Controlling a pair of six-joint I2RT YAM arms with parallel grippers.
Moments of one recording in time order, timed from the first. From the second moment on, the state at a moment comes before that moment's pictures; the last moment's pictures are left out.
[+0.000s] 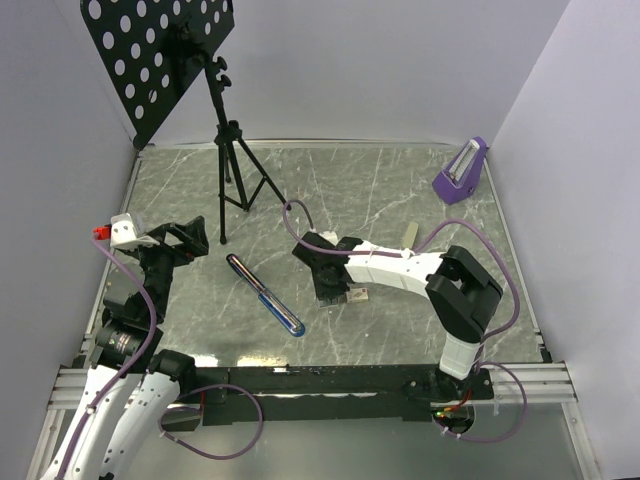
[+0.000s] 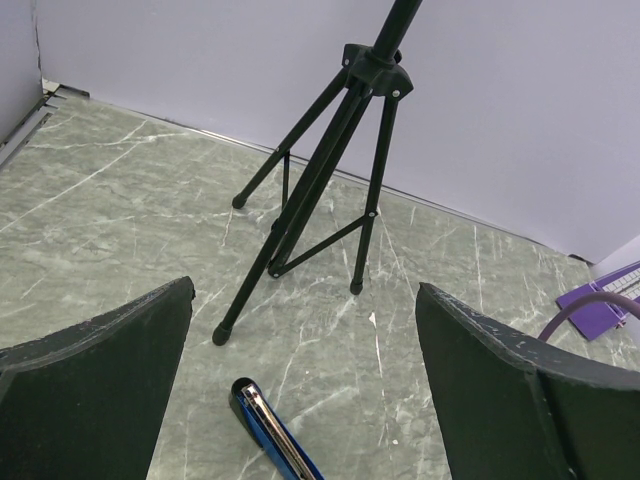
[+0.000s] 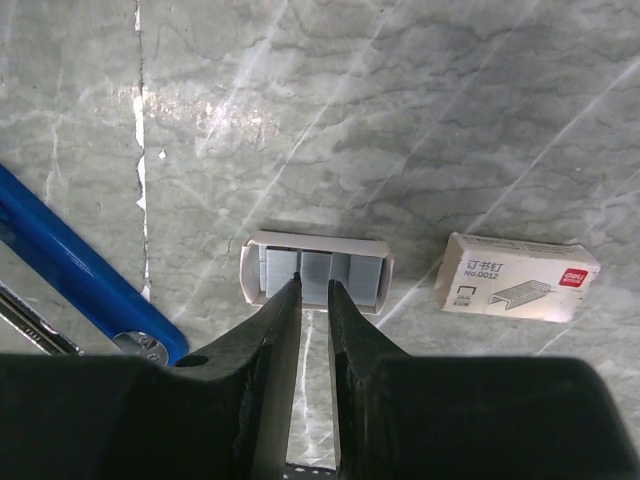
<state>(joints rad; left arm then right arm) -0.29 0.41 0.64 -0.16 -0.31 -0.39 0.93 1.77 1.19 -0.69 0.20 0.71</state>
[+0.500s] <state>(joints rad) -0.29 0.41 0.64 -0.16 -0.31 -0.39 0.93 1.80 1.18 -0.68 0.18 0.71</state>
